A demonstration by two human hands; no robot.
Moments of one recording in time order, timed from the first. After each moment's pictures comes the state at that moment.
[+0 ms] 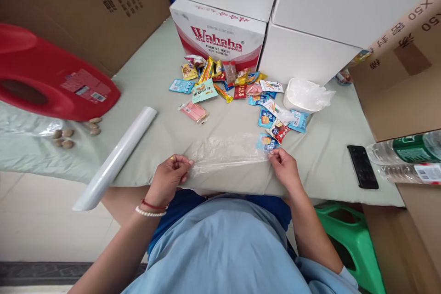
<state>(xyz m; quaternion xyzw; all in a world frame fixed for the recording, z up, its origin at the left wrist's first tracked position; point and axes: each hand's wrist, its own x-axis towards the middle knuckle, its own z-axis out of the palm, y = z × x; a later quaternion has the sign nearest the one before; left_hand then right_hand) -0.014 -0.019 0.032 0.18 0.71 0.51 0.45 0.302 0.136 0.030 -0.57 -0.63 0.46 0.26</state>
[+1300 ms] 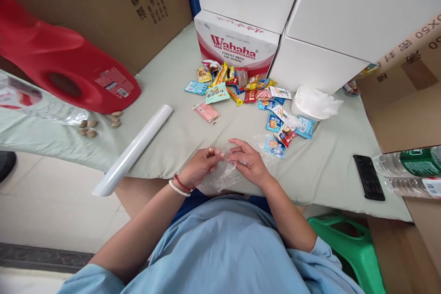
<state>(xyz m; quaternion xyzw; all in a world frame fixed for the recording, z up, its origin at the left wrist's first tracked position) 0.014 0.021 0.046 0.22 0.58 0.53 0.58 0.197 0.119 0.036 -0.14 -0.81 0.47 0.31</state>
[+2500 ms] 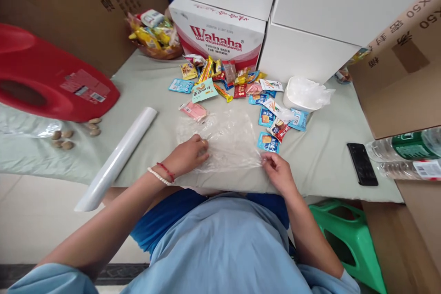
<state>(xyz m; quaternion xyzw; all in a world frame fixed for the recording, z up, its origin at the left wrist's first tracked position) -0.041 0.048 0.038 0.67 0.68 0.13 0.24 0.297 0.113 0.020 -0.52 -0.65 0.50 0.25</state>
